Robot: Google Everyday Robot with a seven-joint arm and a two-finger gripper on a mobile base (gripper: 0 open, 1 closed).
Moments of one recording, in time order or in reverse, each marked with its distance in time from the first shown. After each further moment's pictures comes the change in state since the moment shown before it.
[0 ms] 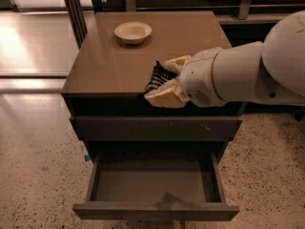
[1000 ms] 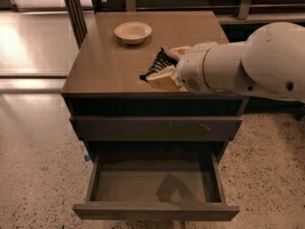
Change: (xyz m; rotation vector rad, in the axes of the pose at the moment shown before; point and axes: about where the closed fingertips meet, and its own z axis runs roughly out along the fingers) arm 0.002 -0.055 0.035 0.124 -0.062 0.054
